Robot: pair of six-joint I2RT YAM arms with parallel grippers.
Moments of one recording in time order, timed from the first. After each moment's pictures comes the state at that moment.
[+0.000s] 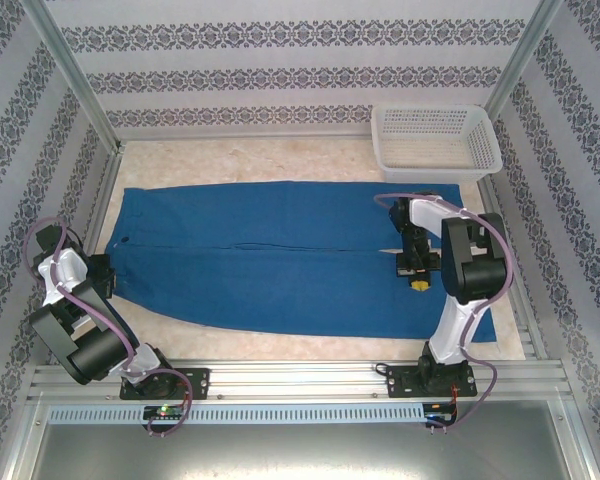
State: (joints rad) left arm 0.76 1.40 0.88 -0.80 0.18 -0.94; right arm 0.10 1.90 1.16 -1.28 0.21 0.39
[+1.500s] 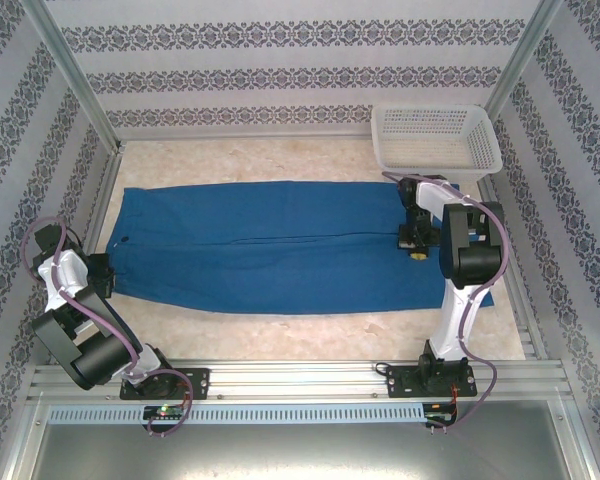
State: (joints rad) left arm 0.76 1.36 0.88 -0.81 0.18 -0.94; right arm 0.02 2.02 1.38 -1.09 0.21 0.33
